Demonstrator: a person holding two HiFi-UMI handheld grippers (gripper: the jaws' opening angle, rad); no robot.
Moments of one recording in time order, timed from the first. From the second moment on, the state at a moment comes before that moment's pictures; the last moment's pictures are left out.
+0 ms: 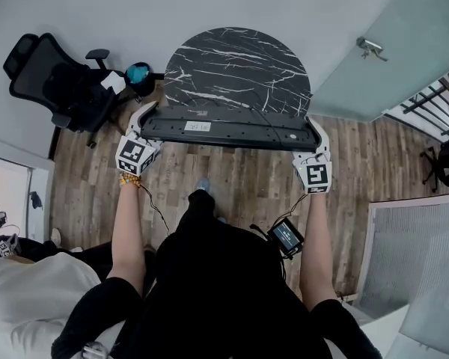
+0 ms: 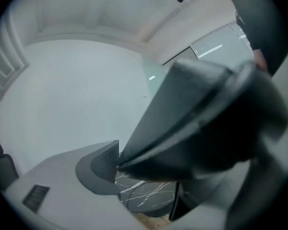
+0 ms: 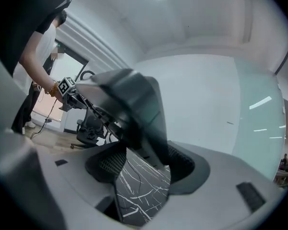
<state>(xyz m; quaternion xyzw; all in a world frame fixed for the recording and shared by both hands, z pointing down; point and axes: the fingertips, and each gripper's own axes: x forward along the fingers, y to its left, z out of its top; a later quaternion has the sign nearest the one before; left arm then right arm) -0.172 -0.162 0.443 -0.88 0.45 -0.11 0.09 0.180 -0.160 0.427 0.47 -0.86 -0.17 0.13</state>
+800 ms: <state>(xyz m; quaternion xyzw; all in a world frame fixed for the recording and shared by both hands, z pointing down) -0.176 -0.149 0.436 -0.90 0.44 -0.03 0.01 0.187 -0.153 0.452 0.43 -0.90 0.03 0.05</state>
